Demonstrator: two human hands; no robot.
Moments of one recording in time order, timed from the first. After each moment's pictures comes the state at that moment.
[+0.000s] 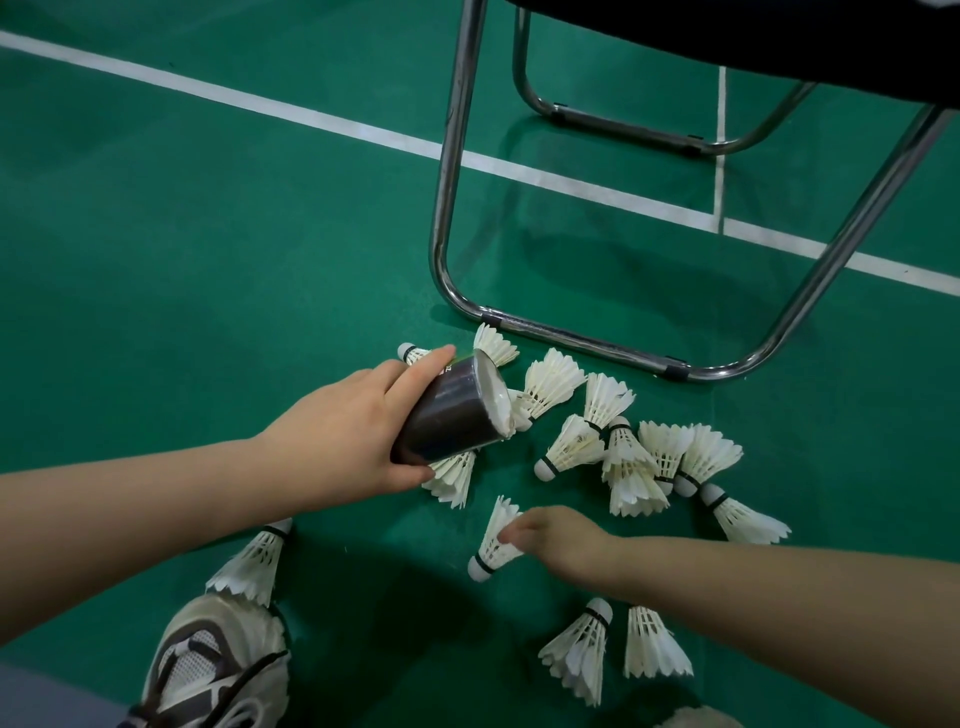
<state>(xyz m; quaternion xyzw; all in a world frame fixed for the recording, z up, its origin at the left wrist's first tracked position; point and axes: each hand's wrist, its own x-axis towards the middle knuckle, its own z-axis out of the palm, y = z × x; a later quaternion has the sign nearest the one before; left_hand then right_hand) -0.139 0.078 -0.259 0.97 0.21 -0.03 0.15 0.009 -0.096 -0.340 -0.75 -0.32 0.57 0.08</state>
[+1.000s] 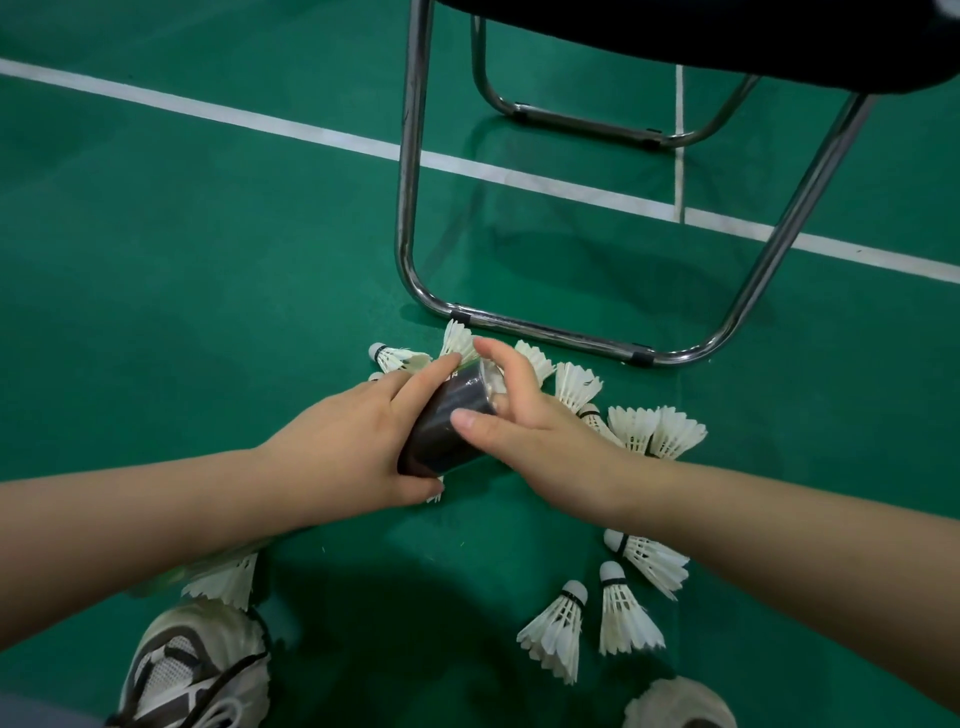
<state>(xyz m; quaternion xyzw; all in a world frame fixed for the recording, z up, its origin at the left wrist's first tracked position) -0.118 0.047 -0.246 0.97 0.17 -0.05 0.17 0.015 -0.075 -0.218 -0.66 -0.39 0.52 0.38</state>
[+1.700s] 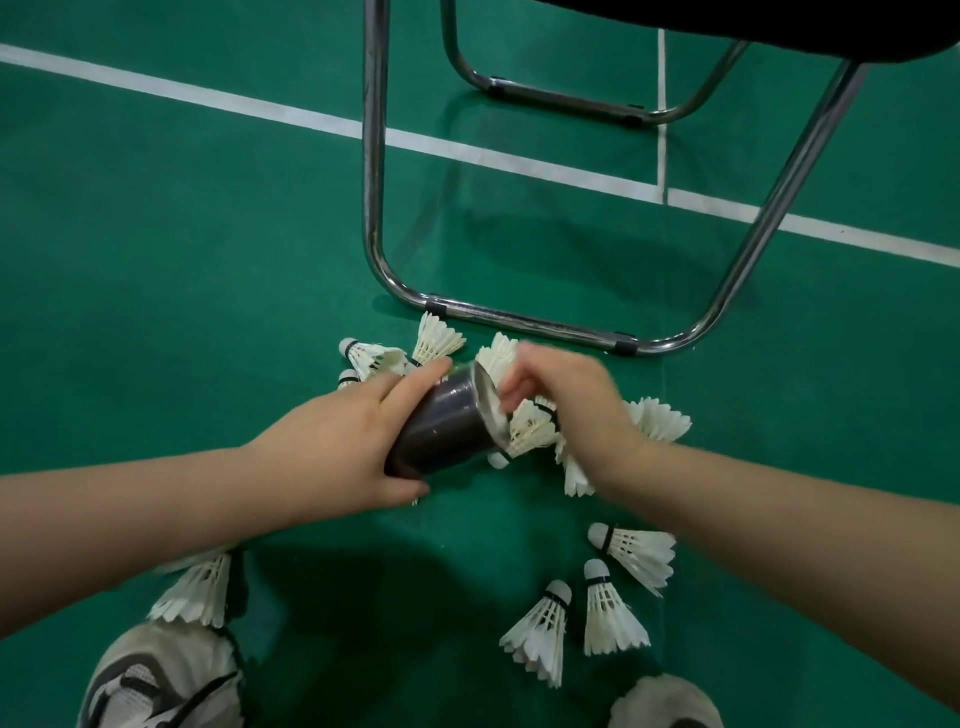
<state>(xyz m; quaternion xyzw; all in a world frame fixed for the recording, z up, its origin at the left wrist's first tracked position) -0.100 0.052 -0.268 0.97 0.15 -0.06 0.18 0.062 -0.076 -0.255 -0.75 -0.29 0.40 0.44</state>
